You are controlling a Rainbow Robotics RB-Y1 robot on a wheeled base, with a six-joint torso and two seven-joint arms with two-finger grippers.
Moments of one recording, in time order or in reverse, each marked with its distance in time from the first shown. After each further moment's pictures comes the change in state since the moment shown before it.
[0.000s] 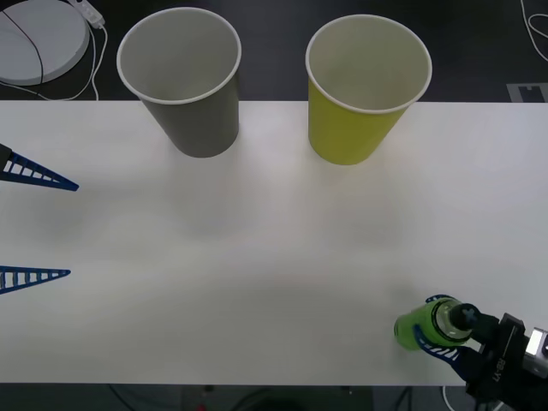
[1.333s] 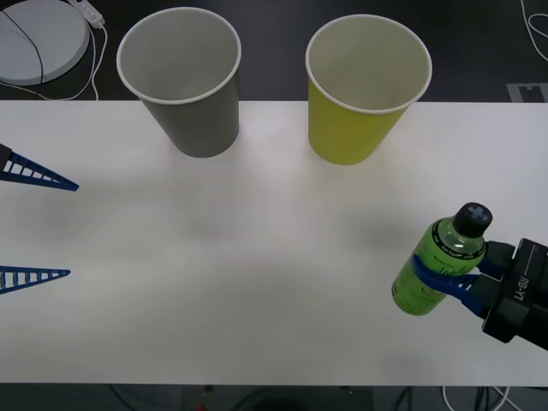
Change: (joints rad) right arm 0.137 -0.054 -0.341 -0.688 0.477 0.332 -0.968; left arm 0.000 0.000 0.000 0.000 0.000 0.000 0.000
